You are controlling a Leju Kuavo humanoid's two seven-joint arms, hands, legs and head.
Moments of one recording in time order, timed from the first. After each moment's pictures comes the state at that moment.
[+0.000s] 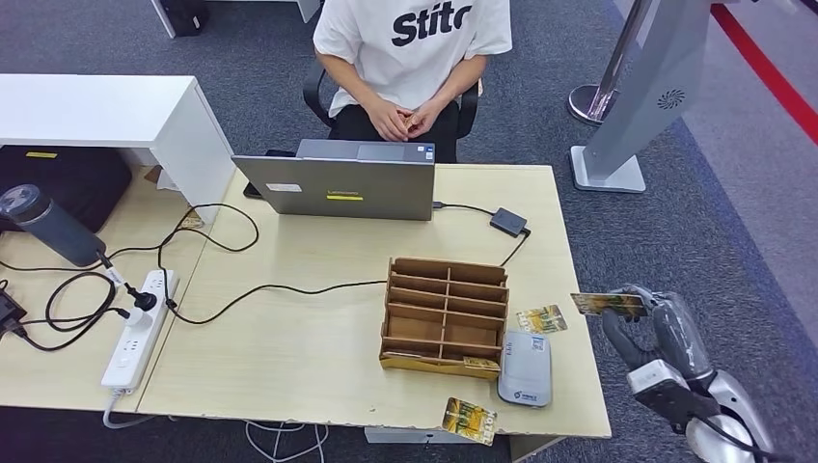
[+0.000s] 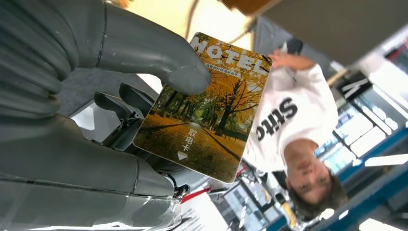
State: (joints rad) left arm -0.04 0.03 0.98 -0.22 -0.57 0.01 0.13; right arm 0.02 -0.21 -0.12 -1.51 0.51 0.10 -0.70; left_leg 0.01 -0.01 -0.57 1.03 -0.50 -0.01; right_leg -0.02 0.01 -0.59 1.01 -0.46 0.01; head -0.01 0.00
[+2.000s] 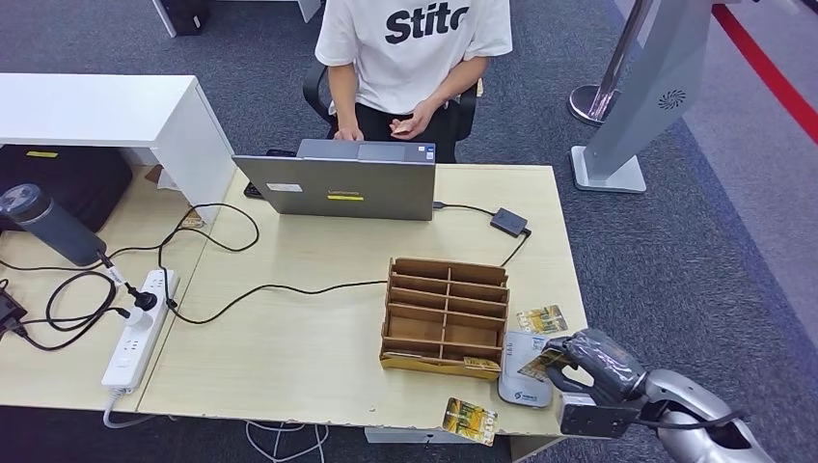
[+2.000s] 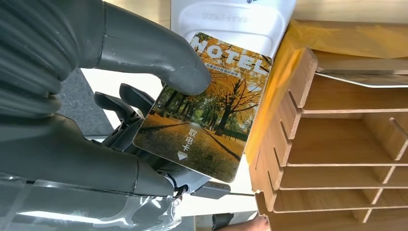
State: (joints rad) left arm -0.05 0.06 0.98 -0.22 -0.73 -0.03 0.13; right arm -0.14 -0.55 0.47 -1.29 0.58 0.09 -0.52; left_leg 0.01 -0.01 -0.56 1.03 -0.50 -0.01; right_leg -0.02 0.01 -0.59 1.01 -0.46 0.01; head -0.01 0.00
